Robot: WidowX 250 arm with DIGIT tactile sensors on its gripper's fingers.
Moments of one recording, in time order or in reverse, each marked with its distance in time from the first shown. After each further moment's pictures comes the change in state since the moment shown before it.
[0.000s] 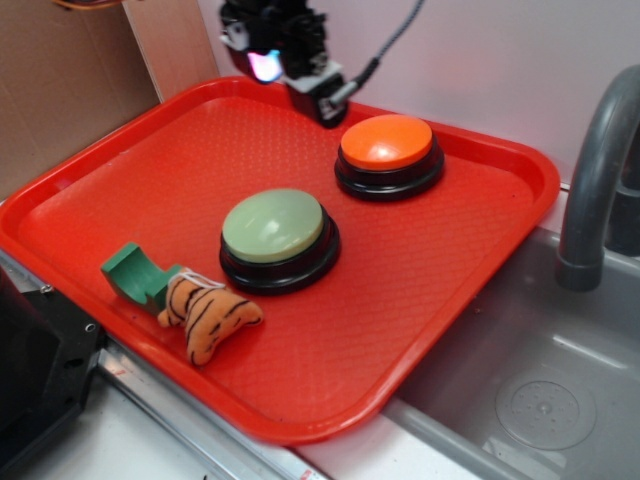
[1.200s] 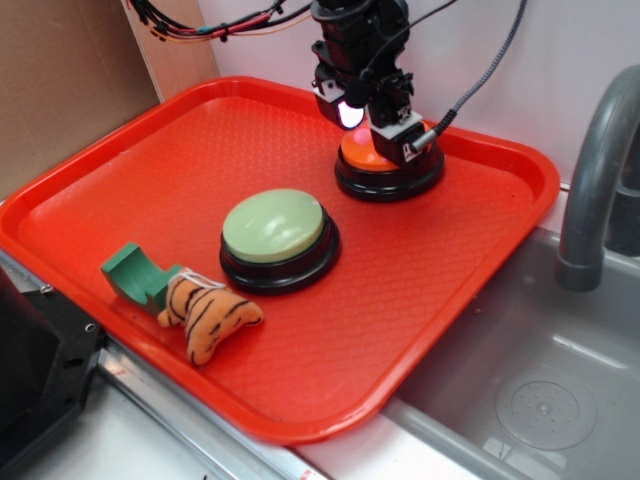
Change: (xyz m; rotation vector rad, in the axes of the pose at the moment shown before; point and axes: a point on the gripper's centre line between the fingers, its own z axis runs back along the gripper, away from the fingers) arm 0.038 0.001 -0.063 -0.059 0.000 -0.035
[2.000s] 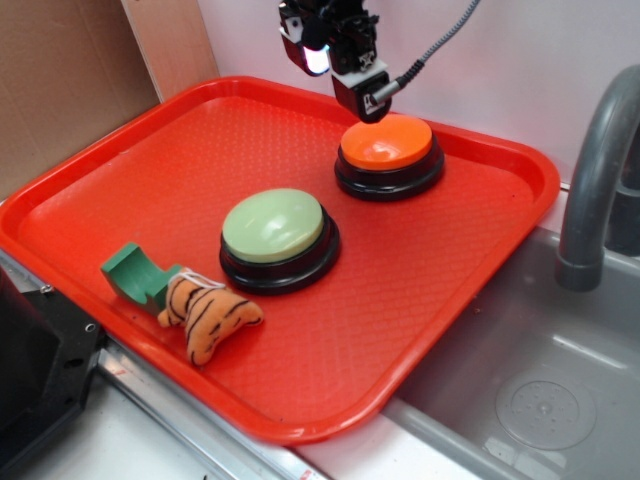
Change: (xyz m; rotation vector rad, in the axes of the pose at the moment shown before) arm -0.016 0.002 0.056 0.070 0.028 -0.070
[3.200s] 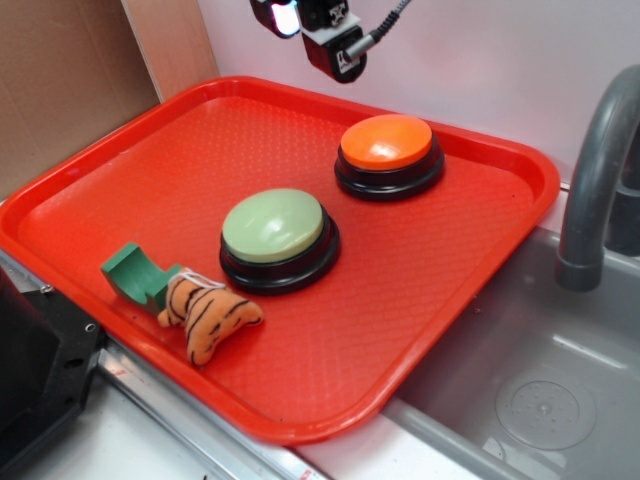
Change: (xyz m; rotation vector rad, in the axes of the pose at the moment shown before) arm -0.010 0.005 0.035 0.017 -0.029 0.042
